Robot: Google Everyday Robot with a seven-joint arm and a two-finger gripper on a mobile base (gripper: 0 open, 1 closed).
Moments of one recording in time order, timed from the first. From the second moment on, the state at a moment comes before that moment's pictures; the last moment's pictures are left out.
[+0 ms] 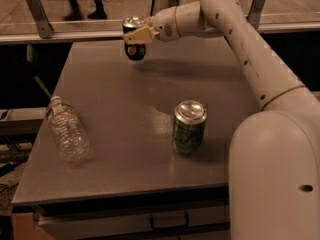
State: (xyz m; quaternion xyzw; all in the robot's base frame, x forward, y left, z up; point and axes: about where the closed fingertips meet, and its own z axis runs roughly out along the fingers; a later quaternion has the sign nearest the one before) arm 0.763 0.070 0.930 -0.49 0.64 0.37 0.46
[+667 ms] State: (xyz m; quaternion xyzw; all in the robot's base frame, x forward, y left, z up) arm 0.709 0.143 0.910 -0.53 0.60 0.42 0.43
